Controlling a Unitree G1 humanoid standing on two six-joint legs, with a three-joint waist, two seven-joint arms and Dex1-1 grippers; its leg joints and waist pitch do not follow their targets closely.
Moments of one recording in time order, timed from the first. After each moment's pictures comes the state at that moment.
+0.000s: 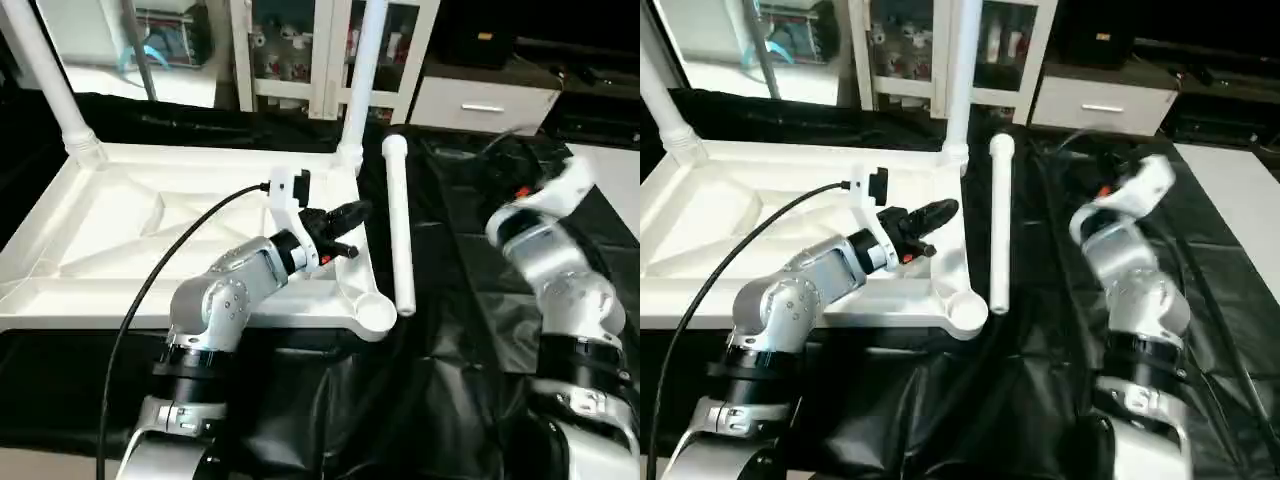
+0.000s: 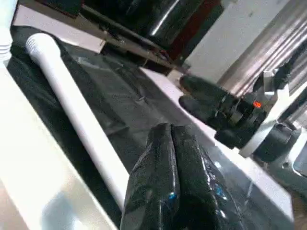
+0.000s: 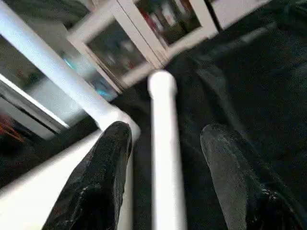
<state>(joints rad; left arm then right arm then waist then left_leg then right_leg) -0.56 0.01 0.02 0.17 -0.51 0.67 -0.50 -0.58 -0.18 -0.39 0.29 0.63 0.58 0.00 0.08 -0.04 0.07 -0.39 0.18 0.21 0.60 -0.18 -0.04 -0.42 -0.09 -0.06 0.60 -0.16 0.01</state>
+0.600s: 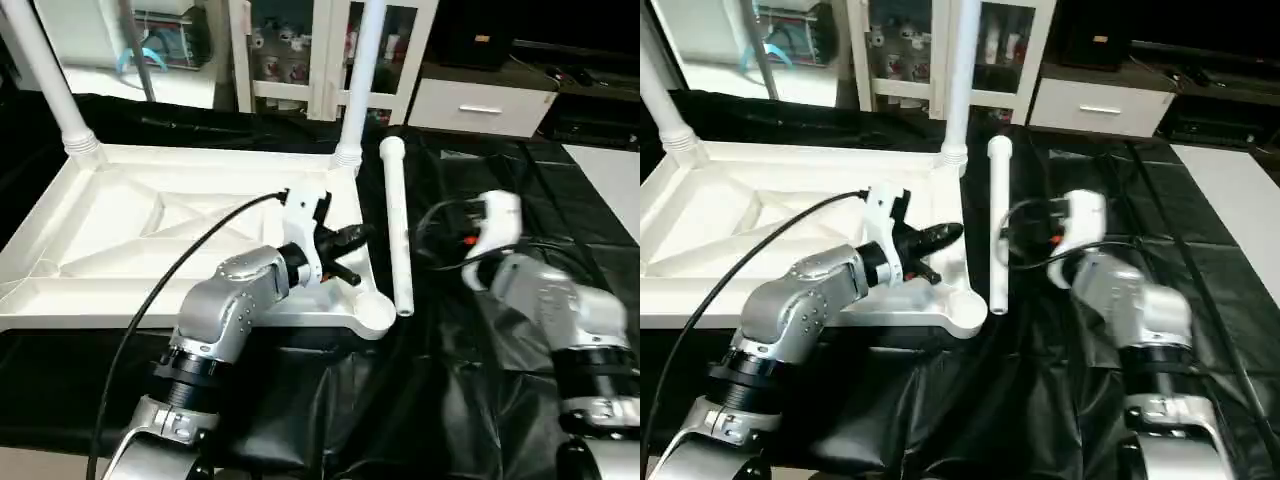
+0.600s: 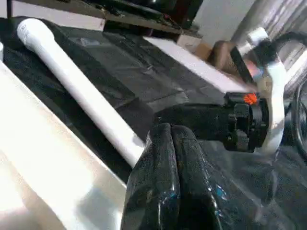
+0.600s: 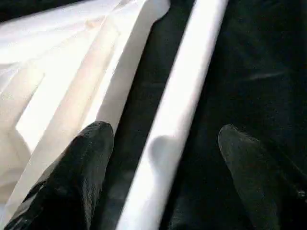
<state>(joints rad) -0.54 0.12 -0.18 0.18 -0.34 0.57 -0.58 -0.58 -0.31 -0.06 0.42 0.48 0.74 0.32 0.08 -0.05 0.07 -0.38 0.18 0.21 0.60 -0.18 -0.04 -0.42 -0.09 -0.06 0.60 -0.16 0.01</state>
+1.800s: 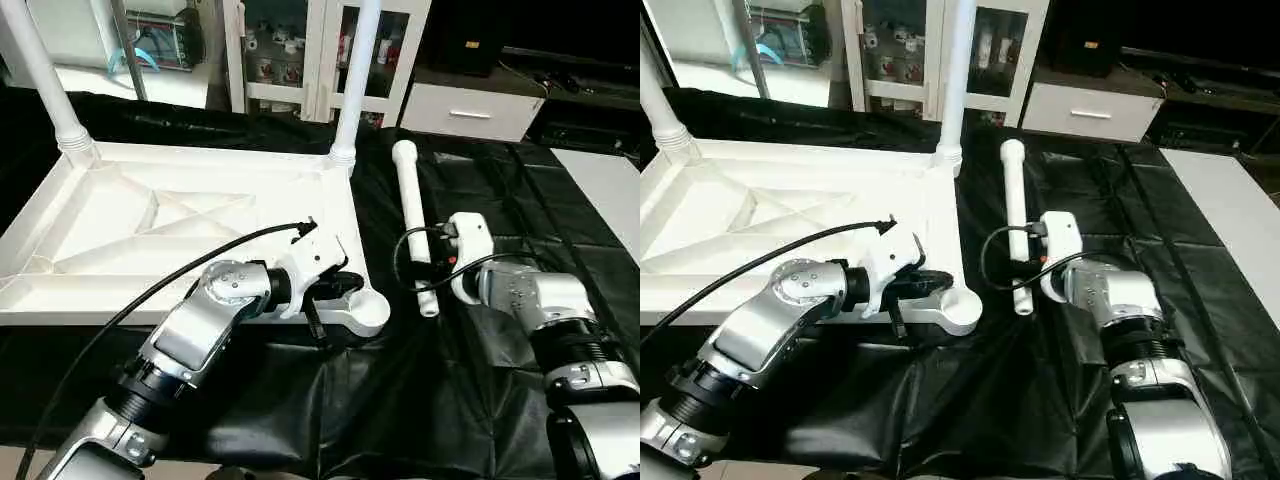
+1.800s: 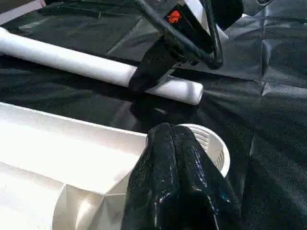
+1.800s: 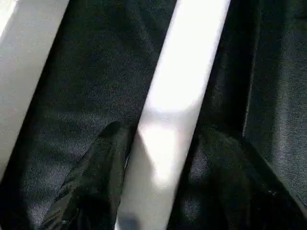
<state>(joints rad) -0.50 0.34 -0.40 0.08 -0.12 0.41 -0.80 -0.67 -0.34 -0.03 0.69 0.31 0.74 0.37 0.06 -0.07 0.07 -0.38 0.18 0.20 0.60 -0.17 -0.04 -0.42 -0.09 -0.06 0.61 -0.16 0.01</state>
